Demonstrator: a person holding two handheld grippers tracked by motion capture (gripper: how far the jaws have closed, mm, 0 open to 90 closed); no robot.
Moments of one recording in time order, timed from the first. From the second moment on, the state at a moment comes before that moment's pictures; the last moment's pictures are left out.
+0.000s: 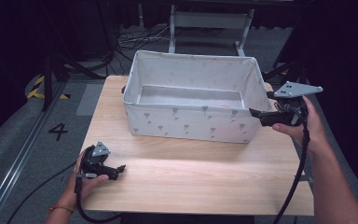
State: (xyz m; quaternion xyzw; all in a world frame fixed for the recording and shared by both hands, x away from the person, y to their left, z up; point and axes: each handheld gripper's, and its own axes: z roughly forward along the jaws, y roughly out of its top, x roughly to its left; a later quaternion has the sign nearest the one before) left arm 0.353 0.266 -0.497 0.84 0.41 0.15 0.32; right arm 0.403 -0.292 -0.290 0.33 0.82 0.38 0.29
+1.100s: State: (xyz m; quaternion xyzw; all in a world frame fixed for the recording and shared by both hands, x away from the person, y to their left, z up) left arm 0.353 0.266 -0.497 0.84 0.41 0.14 0.32; right arm 0.348 -0.314 -0.345 0.32 0.82 0.34 0.34
